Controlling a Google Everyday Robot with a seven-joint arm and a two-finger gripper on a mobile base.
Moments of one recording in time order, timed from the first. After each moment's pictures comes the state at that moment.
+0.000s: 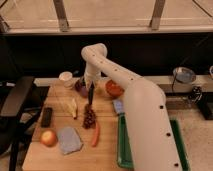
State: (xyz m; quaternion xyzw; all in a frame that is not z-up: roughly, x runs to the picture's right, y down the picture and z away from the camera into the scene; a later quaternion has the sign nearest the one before) arm -0.080 0.003 0.894 -0.18 -0.33 -0.68 0.63
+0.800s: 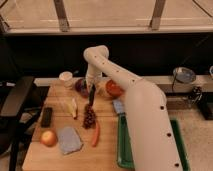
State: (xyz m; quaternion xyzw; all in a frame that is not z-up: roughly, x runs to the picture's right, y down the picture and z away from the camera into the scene) arm -0.069 0.014 0.893 -0.19 -0.34 -0.67 0.64
